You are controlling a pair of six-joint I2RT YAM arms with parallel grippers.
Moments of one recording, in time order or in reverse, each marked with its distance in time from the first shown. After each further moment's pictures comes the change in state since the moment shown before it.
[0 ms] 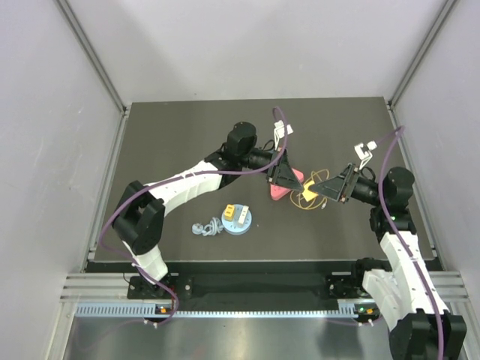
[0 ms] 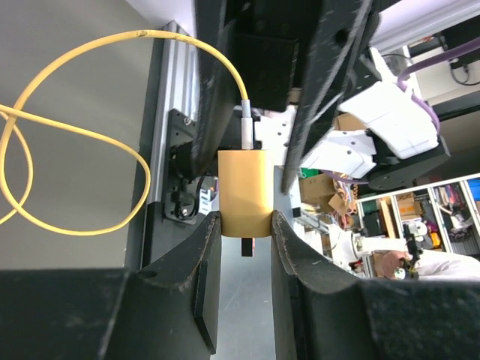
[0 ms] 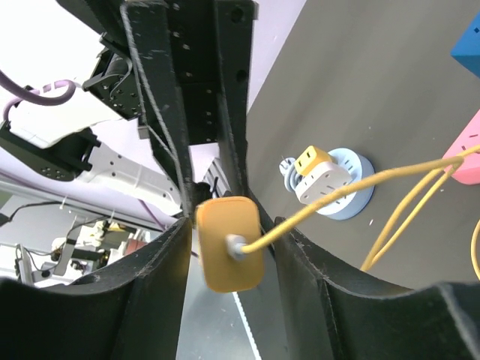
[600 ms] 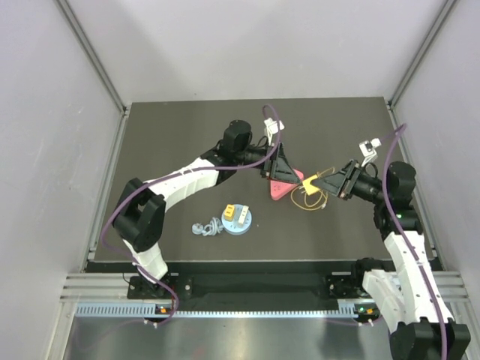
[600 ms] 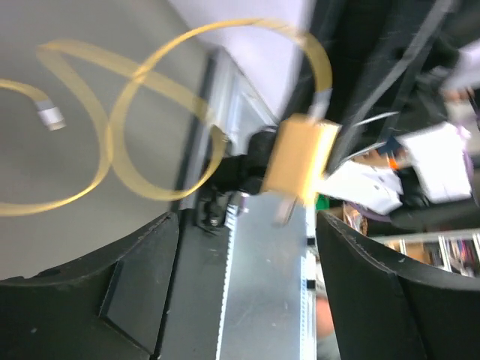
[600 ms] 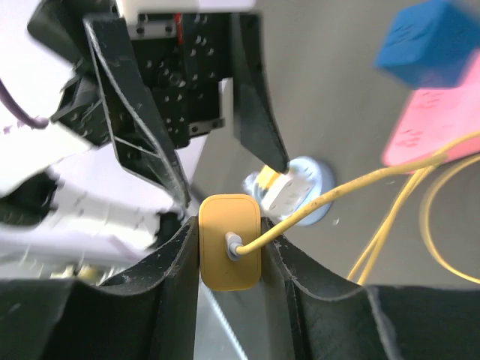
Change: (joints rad) left arm 0.042 0.017 -0.009 -0.018 -0.071 -0.006; right arm 0.014 -0.014 0.085 -0.255 0.124 -0.115
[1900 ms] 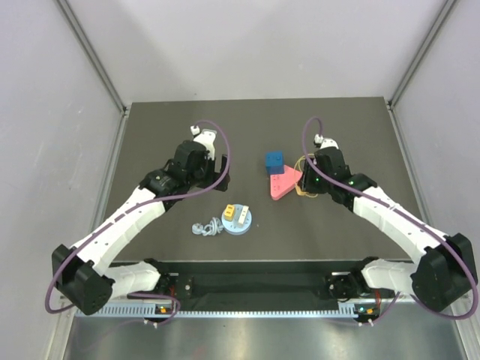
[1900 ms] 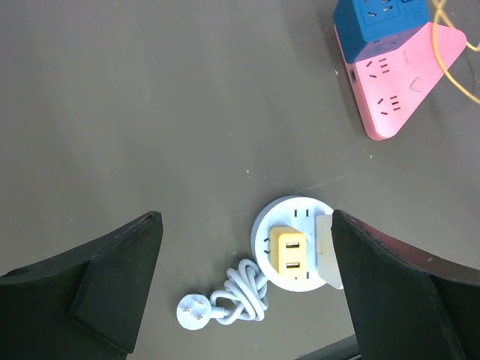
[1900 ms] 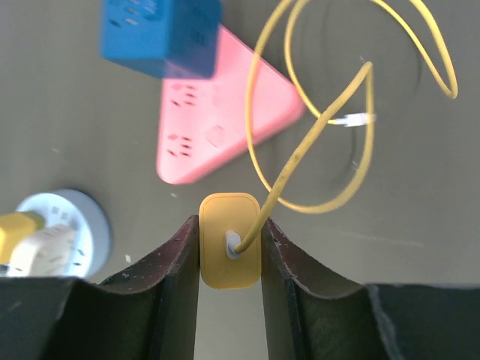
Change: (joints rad) left arm 0.112 -0.569 -0.226 -0.763 -1.136 0.560; right arm 0.520 0.463 0.264 -0.368 1.128 -0.353
